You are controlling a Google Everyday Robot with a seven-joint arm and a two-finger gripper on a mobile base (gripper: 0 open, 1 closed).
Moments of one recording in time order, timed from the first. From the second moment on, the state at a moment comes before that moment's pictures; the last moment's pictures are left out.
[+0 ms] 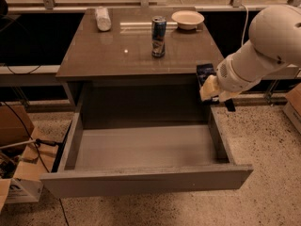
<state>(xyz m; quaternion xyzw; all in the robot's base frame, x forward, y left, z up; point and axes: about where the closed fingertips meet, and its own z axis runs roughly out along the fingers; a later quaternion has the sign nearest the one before) 0.574 -0.199 0.828 -0.05 0.97 0.11 0.20</state>
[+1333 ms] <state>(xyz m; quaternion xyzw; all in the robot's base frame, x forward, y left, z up) 0.717 -0.121 0.888 -0.22 0.91 0.17 0.31</state>
